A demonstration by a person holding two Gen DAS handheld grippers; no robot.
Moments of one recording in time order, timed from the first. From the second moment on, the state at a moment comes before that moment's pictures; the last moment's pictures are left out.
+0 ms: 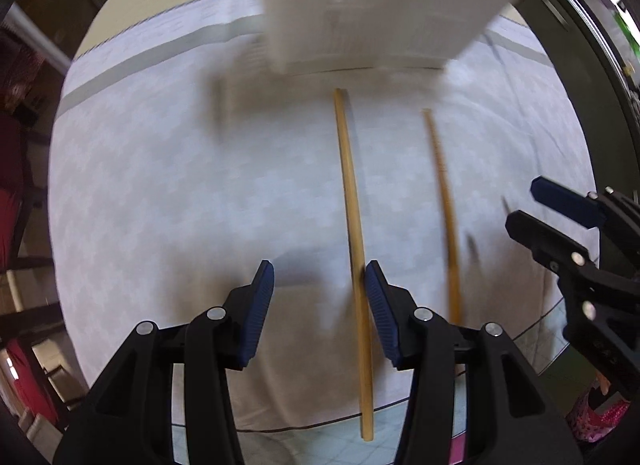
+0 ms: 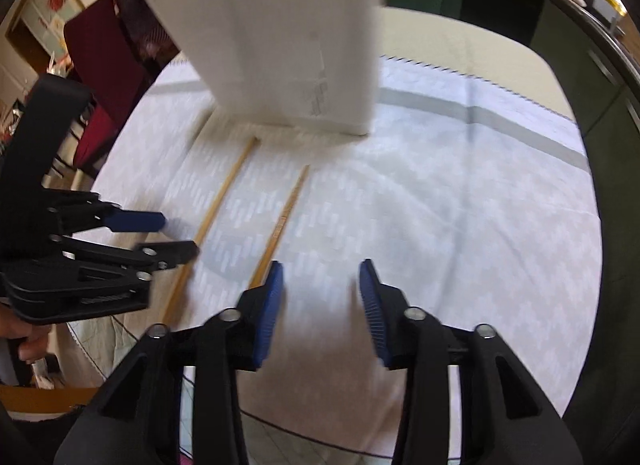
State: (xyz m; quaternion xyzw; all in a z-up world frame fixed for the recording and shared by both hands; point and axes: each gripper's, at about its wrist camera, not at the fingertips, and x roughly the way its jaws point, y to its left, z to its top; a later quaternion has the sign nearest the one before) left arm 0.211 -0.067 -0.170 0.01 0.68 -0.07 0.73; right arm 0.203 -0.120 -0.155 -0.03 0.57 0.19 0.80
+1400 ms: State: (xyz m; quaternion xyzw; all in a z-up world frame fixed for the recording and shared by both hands) left arm 0.248 -0.043 -0.163 0.02 0.69 -0.08 0.72; right arm 0.236 -0.073 -0.183 -0.15 0.61 0.18 0.76
